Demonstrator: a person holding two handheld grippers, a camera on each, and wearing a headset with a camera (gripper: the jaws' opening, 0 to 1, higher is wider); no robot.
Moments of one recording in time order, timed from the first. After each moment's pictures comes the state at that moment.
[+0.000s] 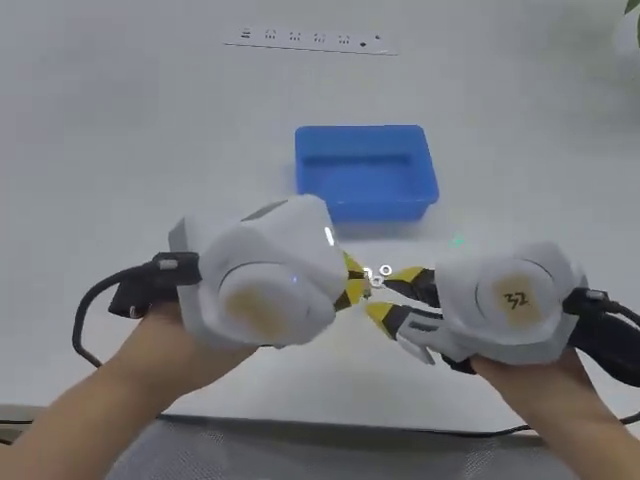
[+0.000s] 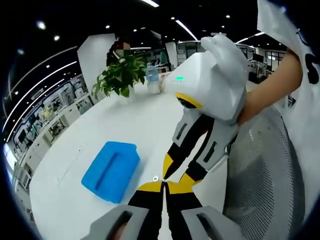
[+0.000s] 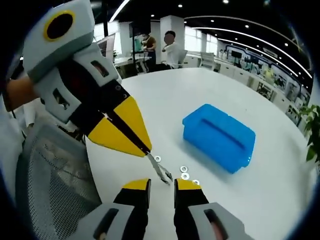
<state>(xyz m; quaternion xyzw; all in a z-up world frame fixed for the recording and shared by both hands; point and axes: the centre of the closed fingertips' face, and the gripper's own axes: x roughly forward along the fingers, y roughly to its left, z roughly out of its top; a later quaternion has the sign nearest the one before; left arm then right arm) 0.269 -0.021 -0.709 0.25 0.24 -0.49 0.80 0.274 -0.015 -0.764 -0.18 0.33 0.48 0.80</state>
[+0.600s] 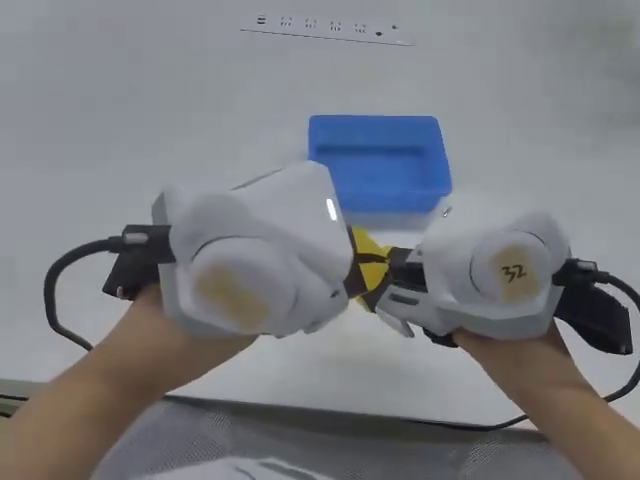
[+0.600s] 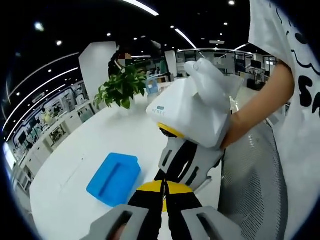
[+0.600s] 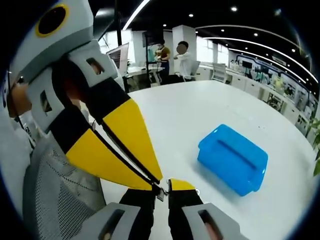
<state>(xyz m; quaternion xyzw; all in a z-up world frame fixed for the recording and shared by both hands) 0.259 -0.019 -0.675 0.23 0.20 -0.49 0.82 0.273 0.020 -0.742 -0.16 0.29 0.52 0.79</state>
